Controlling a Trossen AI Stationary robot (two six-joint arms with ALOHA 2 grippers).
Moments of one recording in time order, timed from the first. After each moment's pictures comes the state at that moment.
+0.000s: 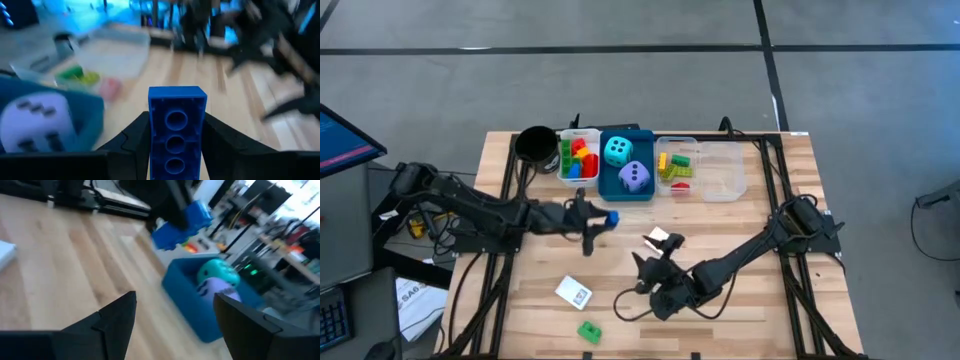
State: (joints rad) left arm -0.20 1.14 0.46 0.38 -0.39 -0.19; right arm 0.52 2.00 1.38 -0.21 1.19 0.31
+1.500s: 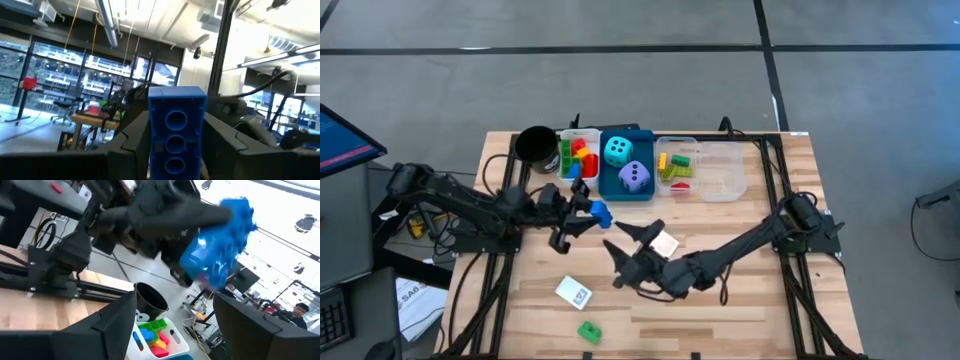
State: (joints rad) left arm -0.19 1.09 0.46 1.08 -0.10 -0.19; right arm 0.46 2.00 1.48 0.63 1.10 -0.73
